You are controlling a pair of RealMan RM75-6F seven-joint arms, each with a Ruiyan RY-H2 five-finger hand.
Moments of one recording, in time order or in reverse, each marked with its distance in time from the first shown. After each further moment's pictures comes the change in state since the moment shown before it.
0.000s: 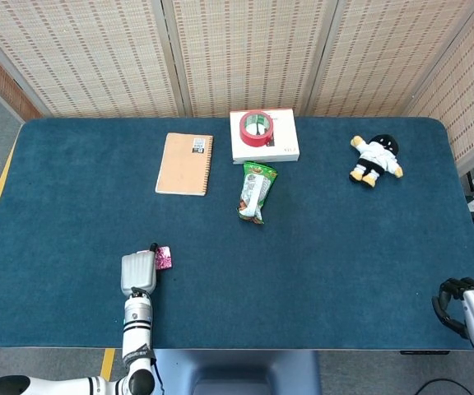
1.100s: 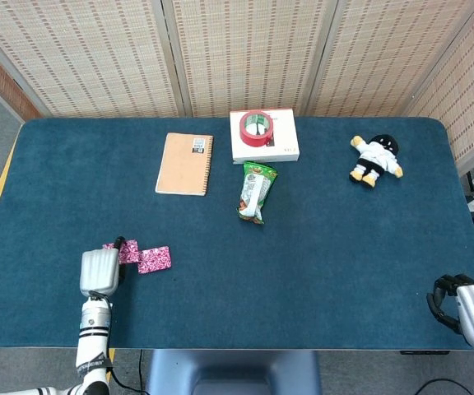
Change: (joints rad) left arm 0.101 0.296 0.116 -0.127 0.179 0.009 -0.149; right arm 0.016 -0.010 0.007 -0.028 0.019 -0.026 -0.041
